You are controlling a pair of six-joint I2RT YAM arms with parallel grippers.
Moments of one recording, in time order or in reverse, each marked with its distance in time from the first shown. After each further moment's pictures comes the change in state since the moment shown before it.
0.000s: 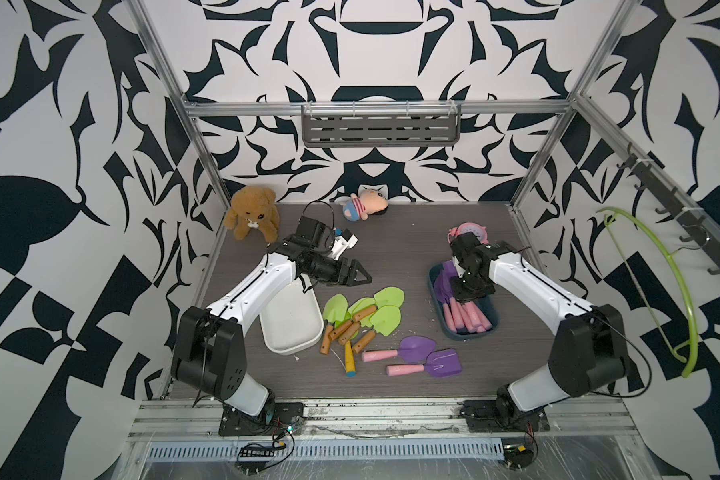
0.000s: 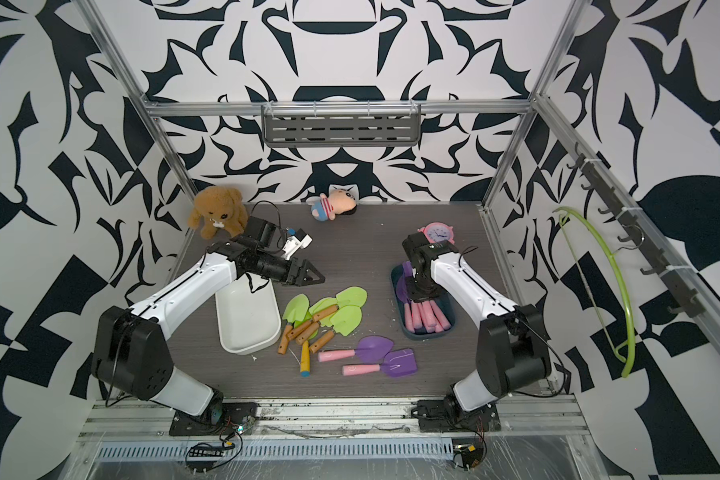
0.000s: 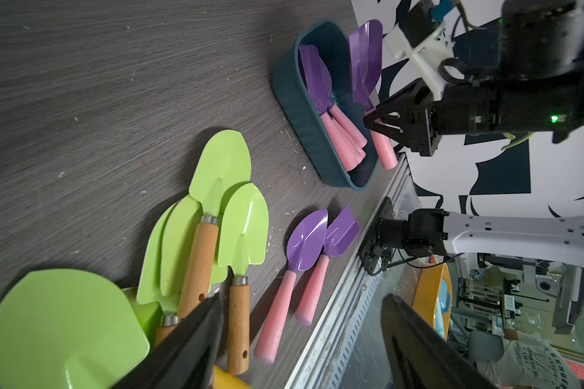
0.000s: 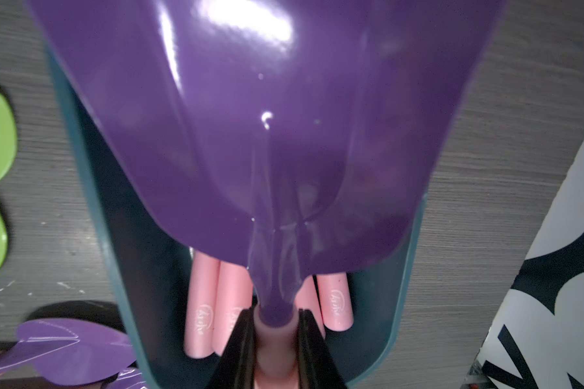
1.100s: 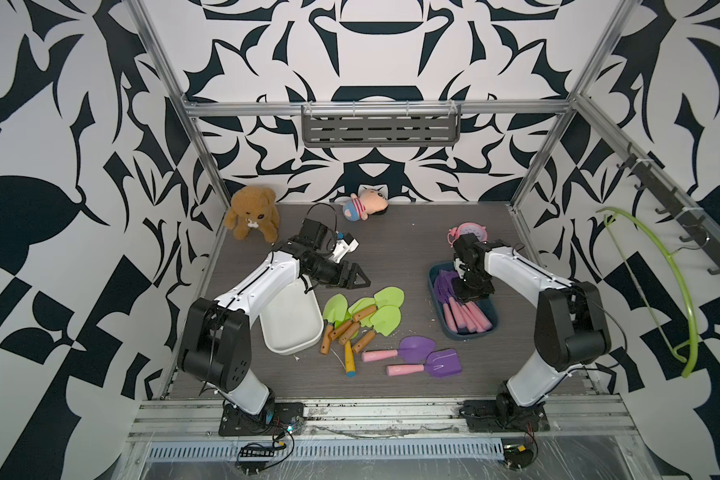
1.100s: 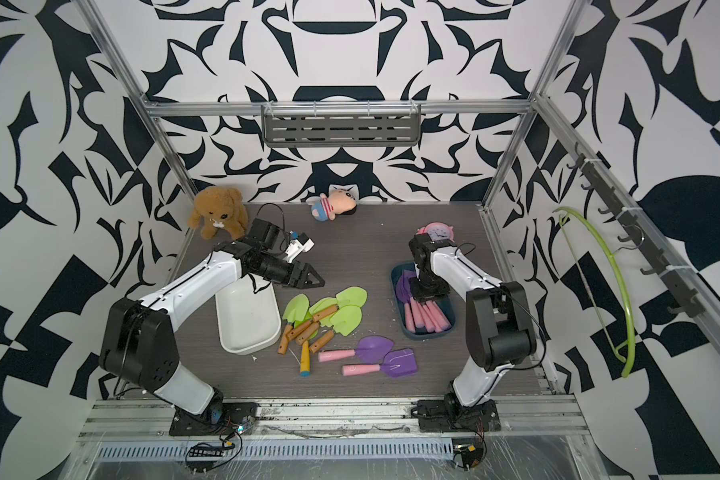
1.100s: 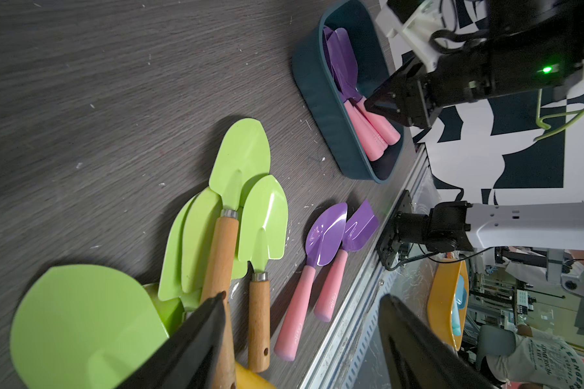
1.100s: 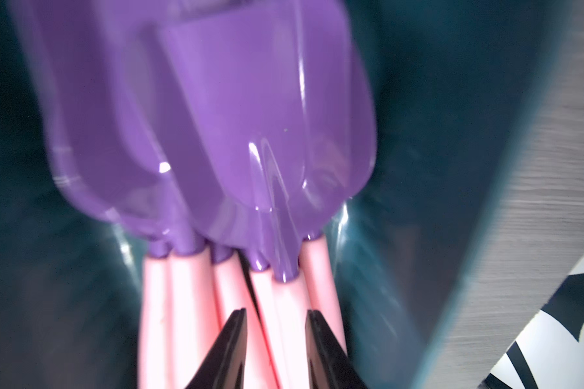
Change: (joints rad) left arm 0.000 0.050 0.000 -0.023 -0.042 0.074; right arm -0.071 0.068 0.001 0.062 -0.044 -0.077
